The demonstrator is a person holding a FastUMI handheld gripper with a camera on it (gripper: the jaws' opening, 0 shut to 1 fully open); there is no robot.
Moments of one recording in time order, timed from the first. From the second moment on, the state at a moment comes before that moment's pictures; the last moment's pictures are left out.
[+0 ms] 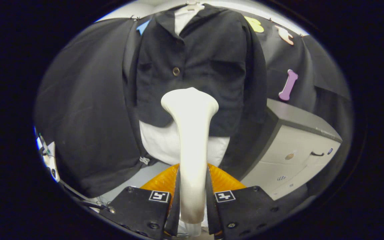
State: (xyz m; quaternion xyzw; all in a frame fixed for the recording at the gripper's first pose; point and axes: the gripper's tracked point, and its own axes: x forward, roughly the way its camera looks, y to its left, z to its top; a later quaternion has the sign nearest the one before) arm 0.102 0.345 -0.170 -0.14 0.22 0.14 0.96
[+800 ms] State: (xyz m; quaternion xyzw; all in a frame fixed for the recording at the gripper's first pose) arm 0.152 0.488 0.071 -0.11 -0.18 0.26 0.94
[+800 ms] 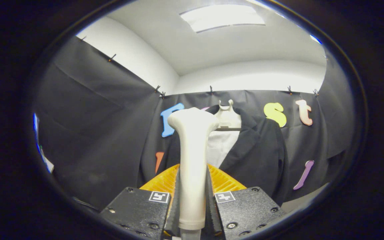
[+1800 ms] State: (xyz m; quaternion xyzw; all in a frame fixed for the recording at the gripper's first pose) arm 0.172 0.490 0.063 -0.14 -0.16 0.25 0.94
